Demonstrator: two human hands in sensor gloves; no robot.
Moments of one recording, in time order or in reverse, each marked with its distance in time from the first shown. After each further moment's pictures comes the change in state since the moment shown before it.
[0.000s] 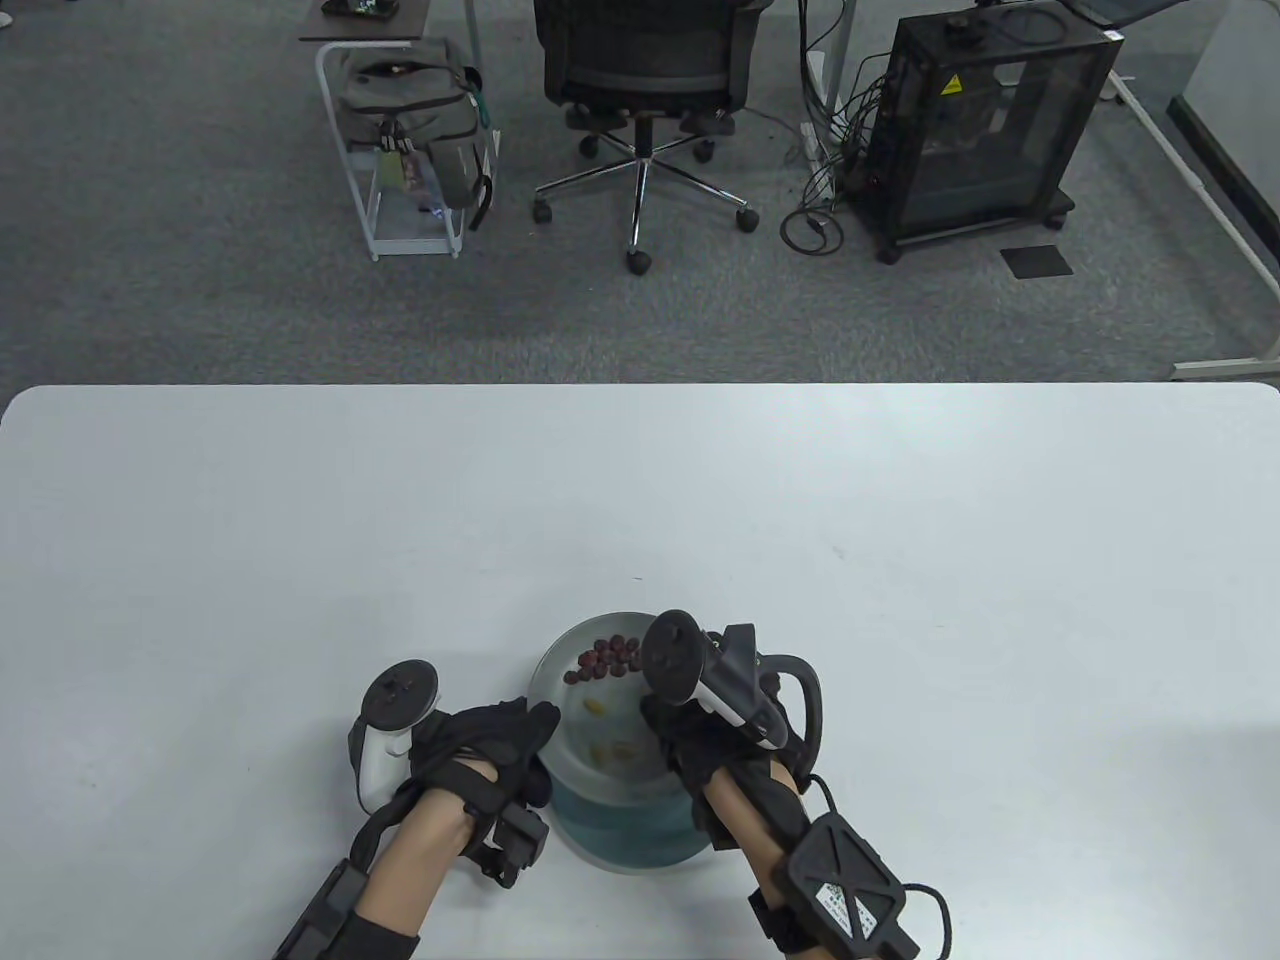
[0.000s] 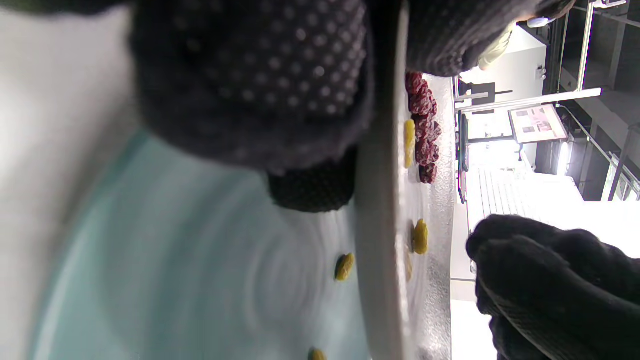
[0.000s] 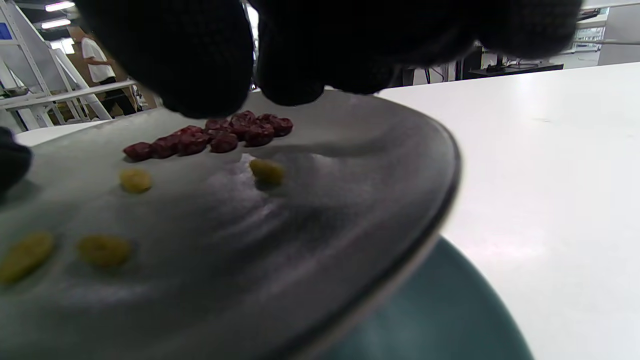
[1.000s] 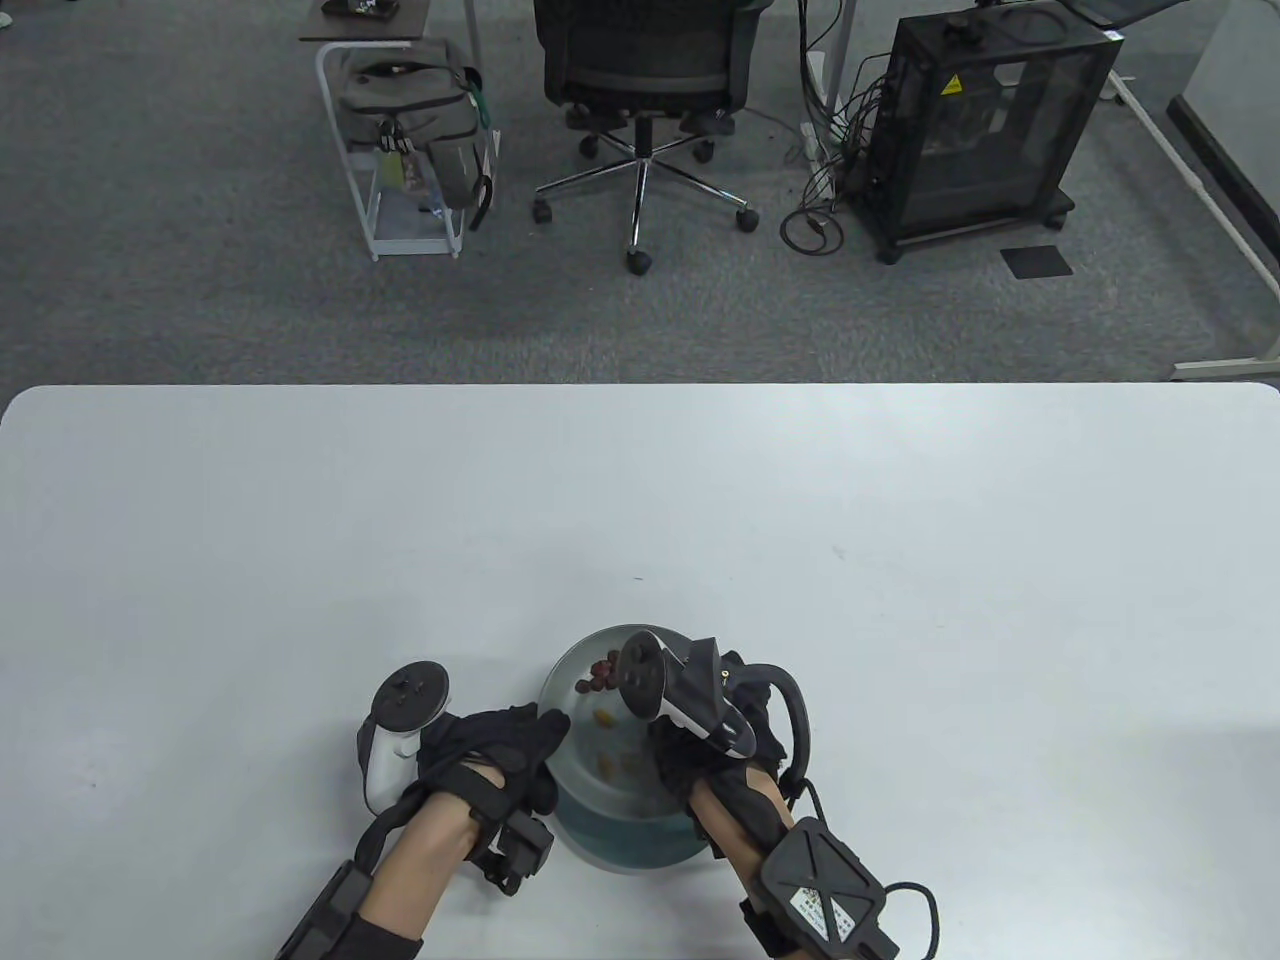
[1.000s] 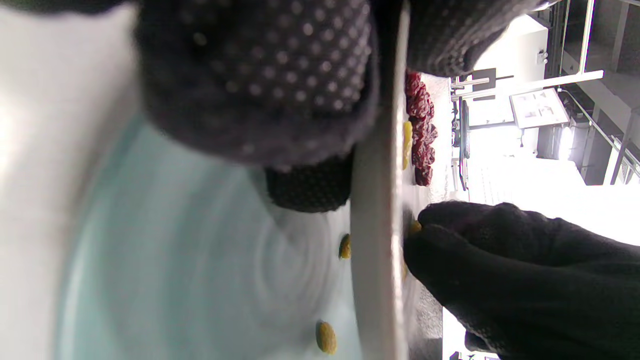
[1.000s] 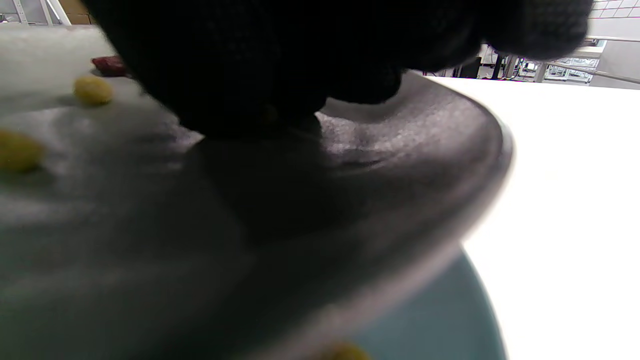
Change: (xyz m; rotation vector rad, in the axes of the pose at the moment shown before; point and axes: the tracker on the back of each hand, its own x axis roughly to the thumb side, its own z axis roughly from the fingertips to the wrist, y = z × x) left_hand 0.002 -0.007 0.002 -0.029 0.001 -0.016; right_hand 0.011 0.018 -0.002 0.041 0.009 0.166
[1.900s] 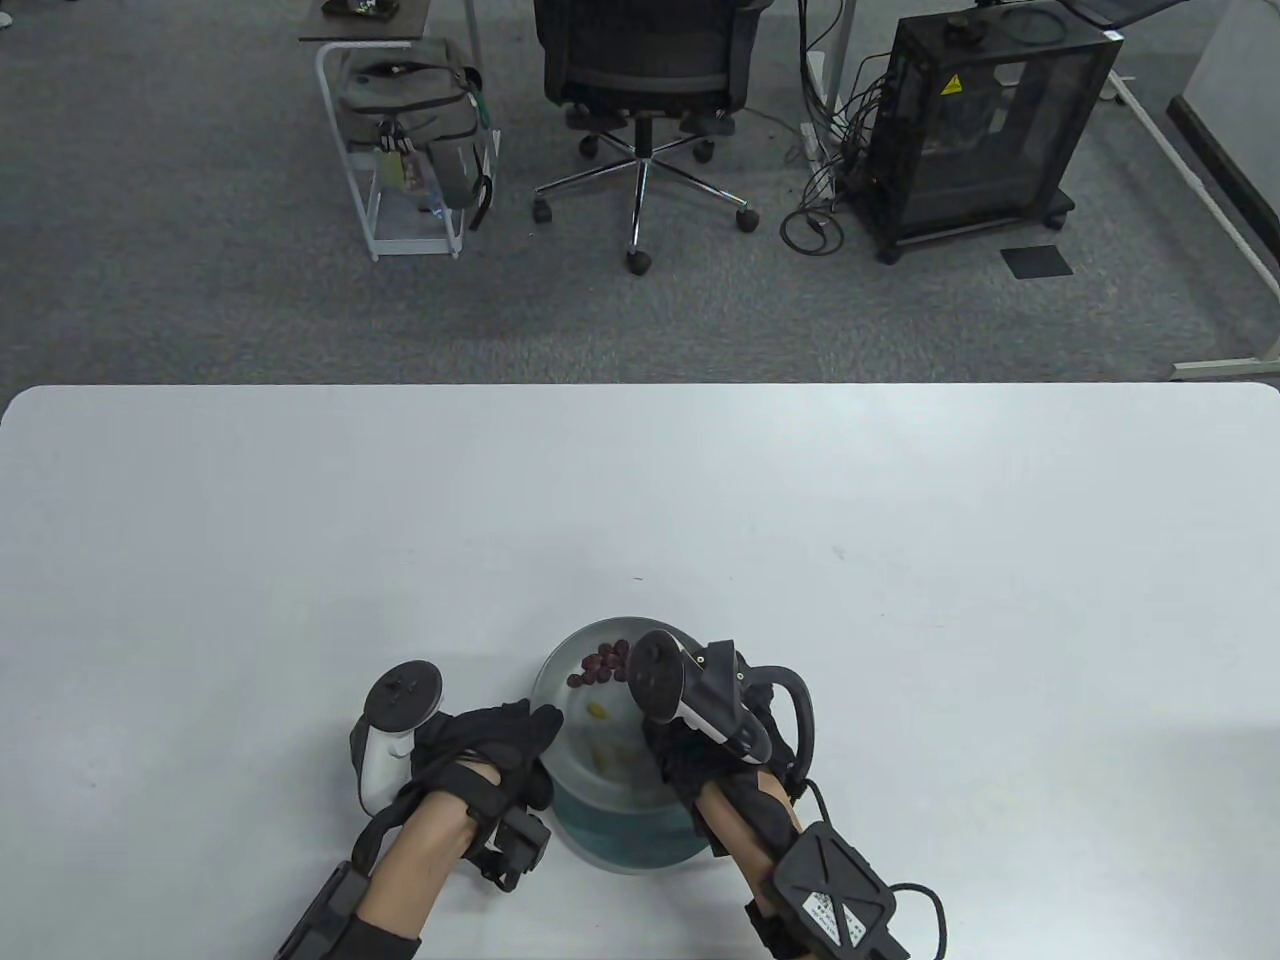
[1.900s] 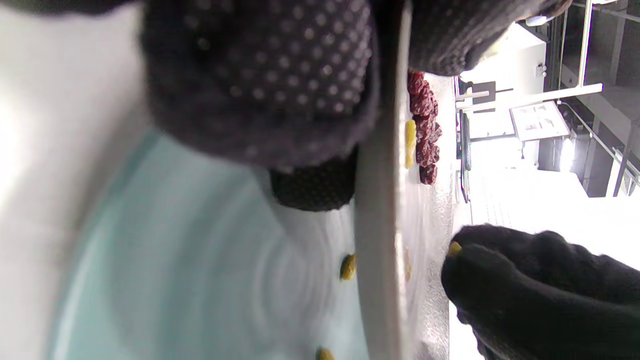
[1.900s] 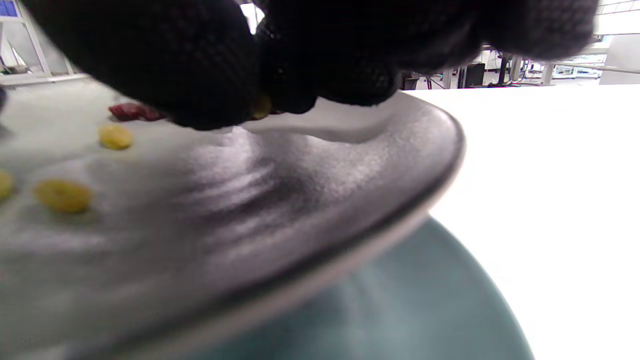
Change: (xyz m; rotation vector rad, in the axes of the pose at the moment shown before) left_hand 0.000 0.007 0.002 0.048 0.004 0.000; right_hand -0.006 -0.014 0.010 -0.064 -0.025 -0.100
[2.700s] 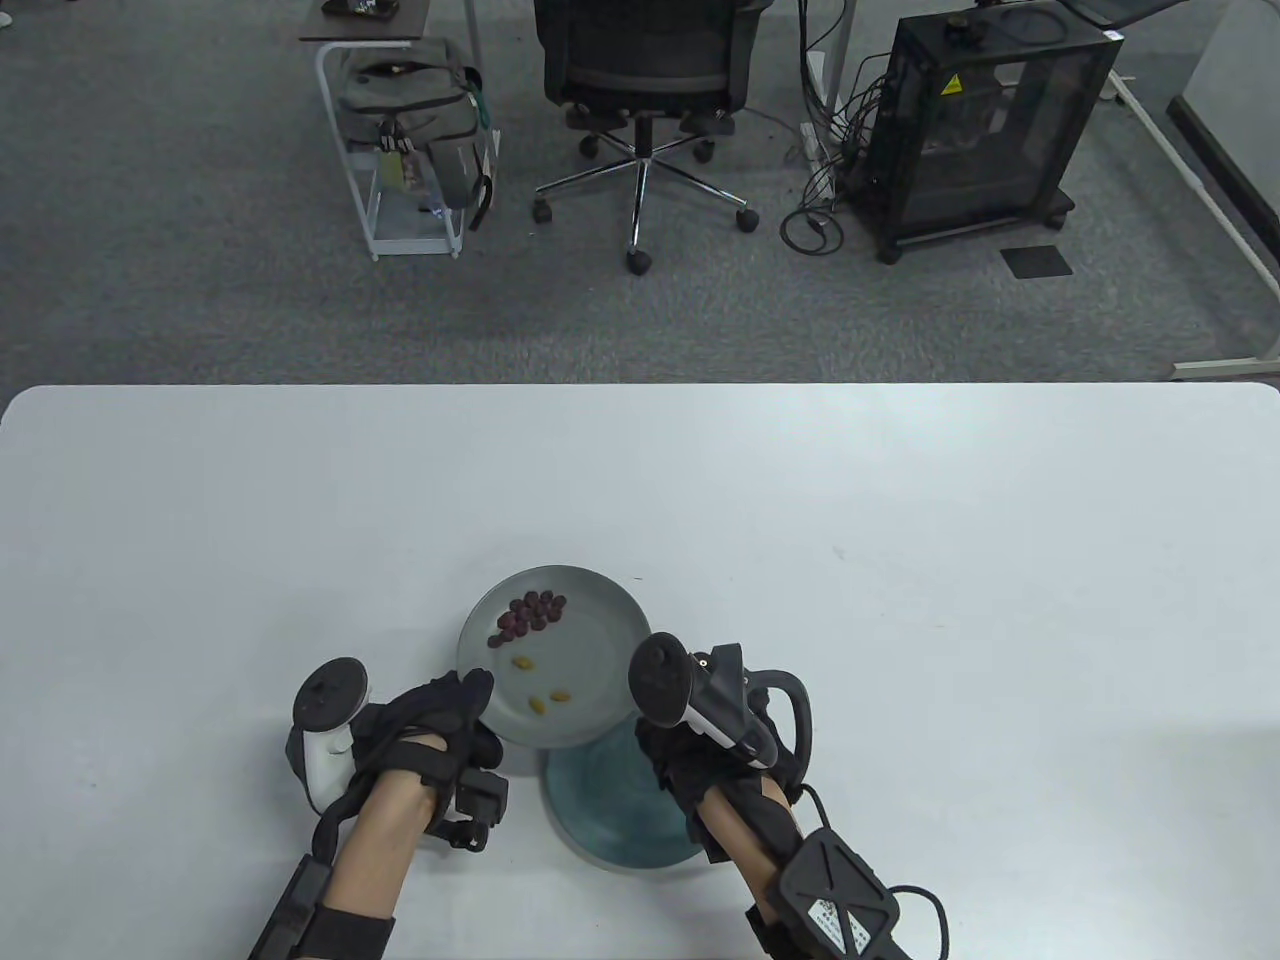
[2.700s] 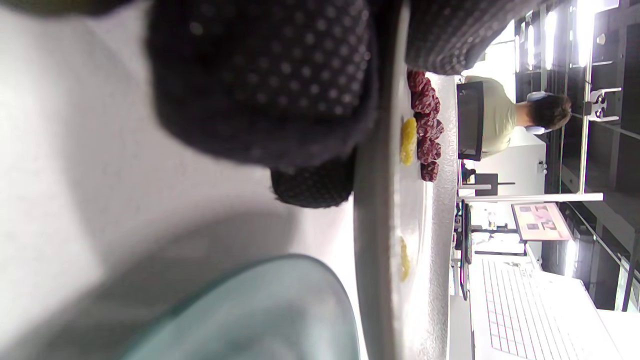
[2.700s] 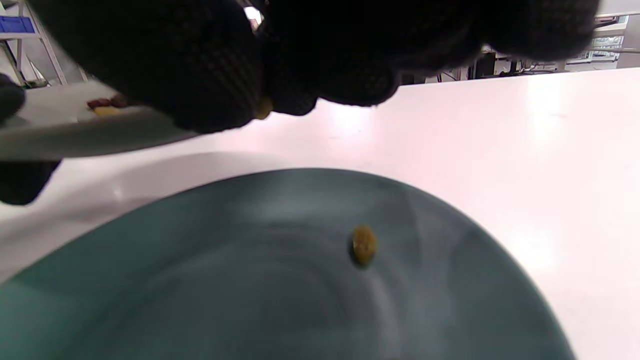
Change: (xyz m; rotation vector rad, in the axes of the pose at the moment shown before) left_hand -0.009 0.053 0.006 0.249 0.034 0.126; right_hand 0.000 0.006 -0.001 0.028 -0.015 -0.038
